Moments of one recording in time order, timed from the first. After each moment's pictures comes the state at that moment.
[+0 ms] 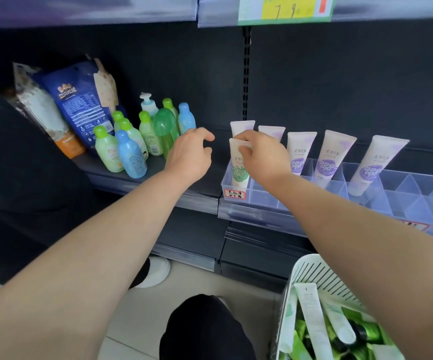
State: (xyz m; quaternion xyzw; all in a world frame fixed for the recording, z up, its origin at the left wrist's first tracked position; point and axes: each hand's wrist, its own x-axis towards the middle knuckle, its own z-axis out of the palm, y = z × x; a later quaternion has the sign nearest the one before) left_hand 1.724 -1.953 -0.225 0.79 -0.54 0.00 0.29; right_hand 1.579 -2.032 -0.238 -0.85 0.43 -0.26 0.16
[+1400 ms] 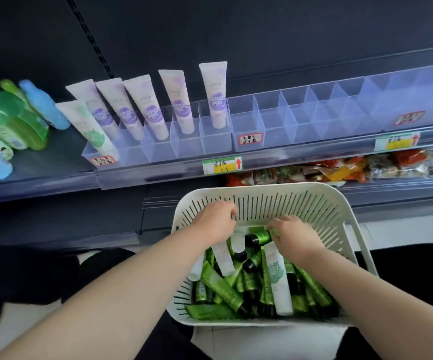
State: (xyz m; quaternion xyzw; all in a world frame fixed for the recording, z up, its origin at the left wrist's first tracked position) left_hand 1.426 -1.921 -0.386 0.67 -0.69 -0.26 0.01; right_hand 1.228 -1.917 -0.429 -0.79 0.58 0.04 0.19
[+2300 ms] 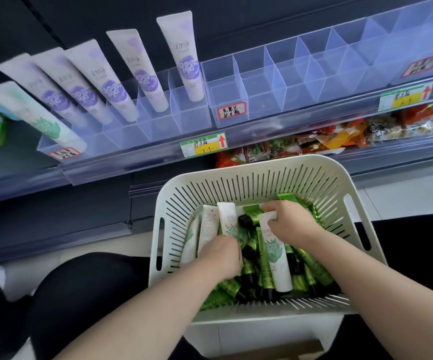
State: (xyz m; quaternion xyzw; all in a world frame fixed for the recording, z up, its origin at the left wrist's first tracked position) left_hand 1.391 -1.867 -0.444 0.66 -0.66 -0.31 -0.19; right_hand 1.226 -1.922 -0.446 -0.69 0.63 -0.01 0.36
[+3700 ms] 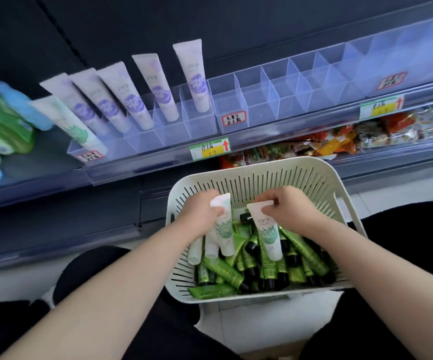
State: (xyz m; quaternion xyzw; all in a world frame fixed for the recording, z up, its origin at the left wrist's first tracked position) left_hand 1.439 -1.899 -0.384 0.70 -0.64 -0.29 0.10; right_hand 1.227 -1.904 -0.381 -0.70 0.59 -0.14 0.38
